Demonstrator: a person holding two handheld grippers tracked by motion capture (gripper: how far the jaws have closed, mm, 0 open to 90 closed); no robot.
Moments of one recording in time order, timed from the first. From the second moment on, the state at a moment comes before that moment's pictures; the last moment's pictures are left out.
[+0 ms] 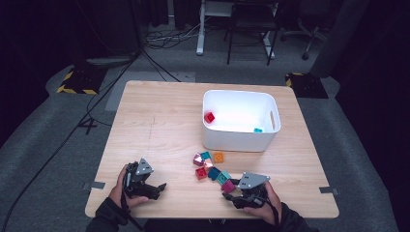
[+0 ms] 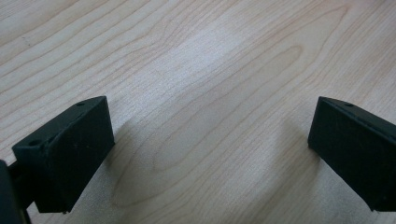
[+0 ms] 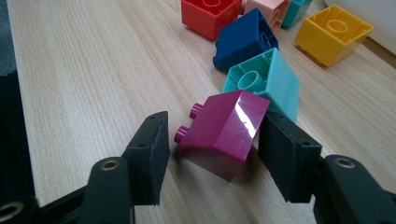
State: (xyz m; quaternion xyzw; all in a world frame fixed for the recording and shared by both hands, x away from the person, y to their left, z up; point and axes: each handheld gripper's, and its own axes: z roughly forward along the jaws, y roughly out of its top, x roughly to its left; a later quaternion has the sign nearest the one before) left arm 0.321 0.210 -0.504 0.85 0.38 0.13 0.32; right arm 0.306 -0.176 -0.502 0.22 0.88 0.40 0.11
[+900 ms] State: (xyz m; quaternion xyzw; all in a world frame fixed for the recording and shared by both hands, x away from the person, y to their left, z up) left arm 0.321 0.210 -0.504 0.85 0.38 0.13 0.33; right arm 0.311 -0.206 -0.484 0.20 0.88 0.41 0.12
